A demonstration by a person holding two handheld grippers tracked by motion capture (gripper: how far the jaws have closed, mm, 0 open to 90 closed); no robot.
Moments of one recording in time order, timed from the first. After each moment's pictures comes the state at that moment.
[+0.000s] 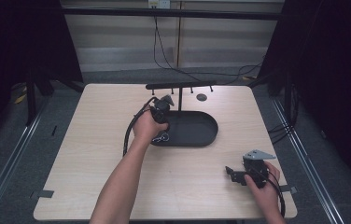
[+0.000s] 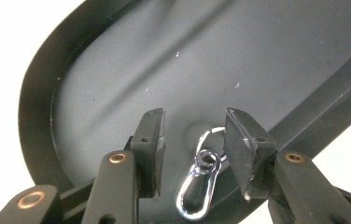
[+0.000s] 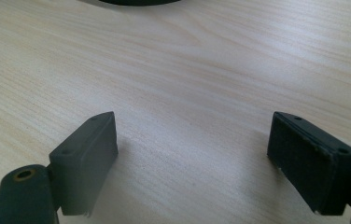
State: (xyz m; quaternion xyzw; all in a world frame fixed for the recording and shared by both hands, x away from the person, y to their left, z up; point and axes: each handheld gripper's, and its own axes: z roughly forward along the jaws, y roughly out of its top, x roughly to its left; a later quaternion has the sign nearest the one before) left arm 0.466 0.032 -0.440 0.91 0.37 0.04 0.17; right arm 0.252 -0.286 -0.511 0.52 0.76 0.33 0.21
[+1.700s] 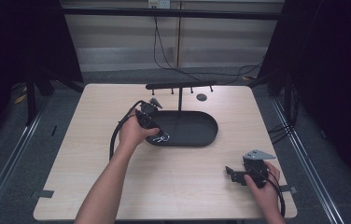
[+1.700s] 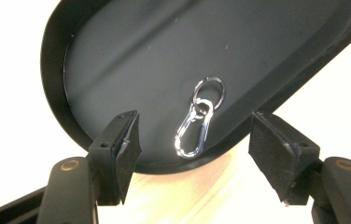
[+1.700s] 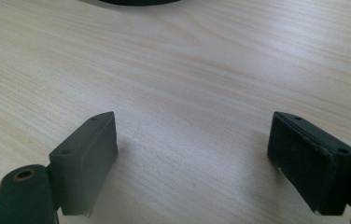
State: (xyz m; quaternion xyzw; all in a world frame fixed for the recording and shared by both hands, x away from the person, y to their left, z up) left arm 0.436 0.073 -0.426 0.90 0.39 0.03 0.21; right arm 0.252 -0.286 -0.511 0.52 0.76 0.33 0.21
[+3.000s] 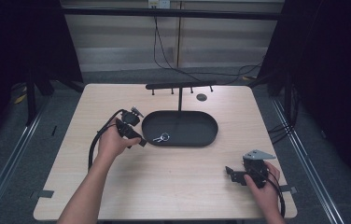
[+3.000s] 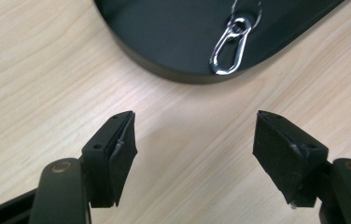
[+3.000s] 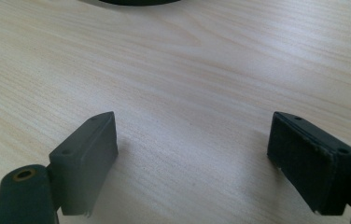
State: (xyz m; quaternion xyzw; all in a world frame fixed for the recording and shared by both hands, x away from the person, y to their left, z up) left arm 0.409 0.131 -0.433 0.90 0.40 0.03 0.20; right arm 0.252 -0.286 -0.511 0.52 0.76 0.33 0.21
